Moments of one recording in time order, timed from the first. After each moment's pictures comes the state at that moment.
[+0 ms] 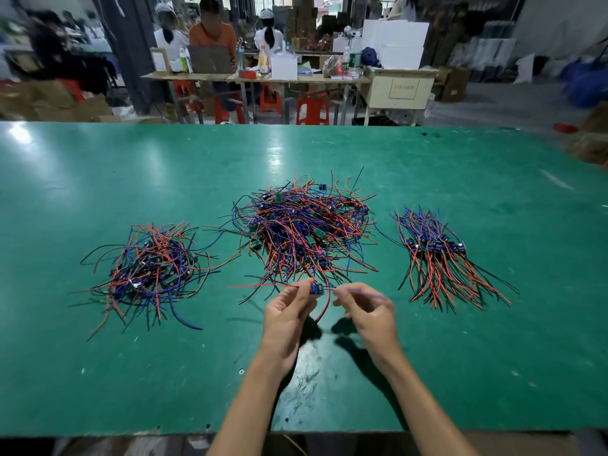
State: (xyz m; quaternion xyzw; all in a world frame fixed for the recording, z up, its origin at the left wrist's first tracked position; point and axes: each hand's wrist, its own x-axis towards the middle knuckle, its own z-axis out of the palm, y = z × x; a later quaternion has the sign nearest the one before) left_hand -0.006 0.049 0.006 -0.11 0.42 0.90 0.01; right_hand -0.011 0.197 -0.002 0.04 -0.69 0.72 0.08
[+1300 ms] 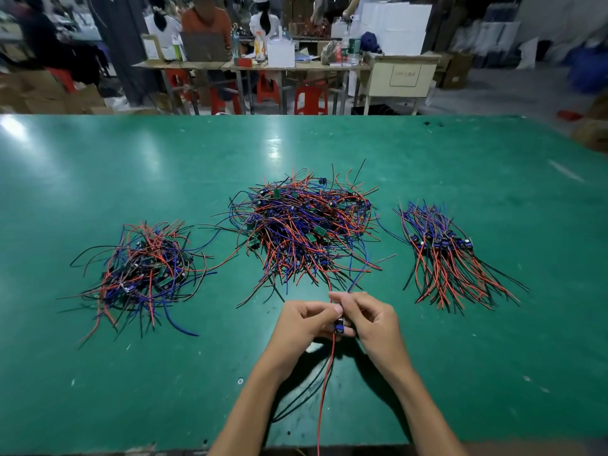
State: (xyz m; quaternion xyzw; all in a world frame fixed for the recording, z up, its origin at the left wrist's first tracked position) left_hand -0.009 0.049 0.005 0.02 0.61 0.78 0.14; right_hand -0.008 0.196 -0.004 0.02 -0.72 0.69 0.06
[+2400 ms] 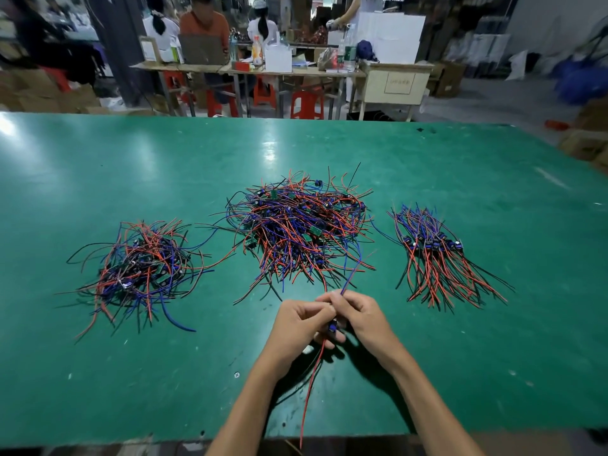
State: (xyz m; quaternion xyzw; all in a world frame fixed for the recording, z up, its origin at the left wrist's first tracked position) left_hand 0.000 0.053 0.008 0.02 0.66 0.74 0.13; right_hand -0.018 0.201 0.000 0.09 -0.72 0.68 -0.08
